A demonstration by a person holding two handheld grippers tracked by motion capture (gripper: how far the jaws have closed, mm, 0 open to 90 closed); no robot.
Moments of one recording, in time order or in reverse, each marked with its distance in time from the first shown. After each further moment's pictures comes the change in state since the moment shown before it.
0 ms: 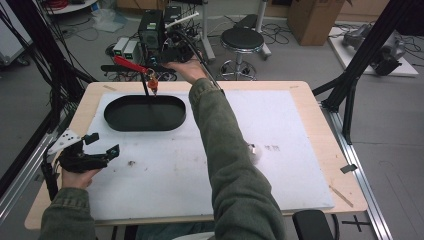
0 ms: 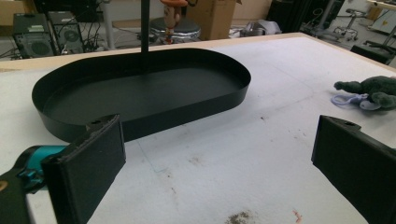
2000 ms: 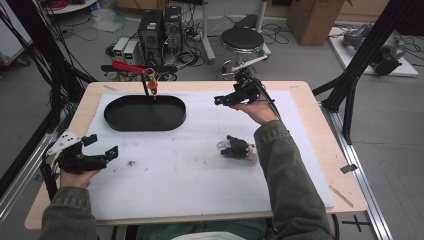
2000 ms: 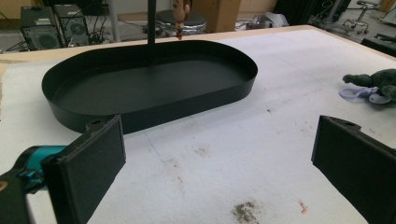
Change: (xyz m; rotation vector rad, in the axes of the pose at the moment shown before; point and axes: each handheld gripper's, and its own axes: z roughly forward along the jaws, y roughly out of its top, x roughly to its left) left arm 0.000 -0.002 -0.003 0.027 0.022 0.001; right arm -0.057 -0.147 -0.123 0.102 -0.079 -0.018
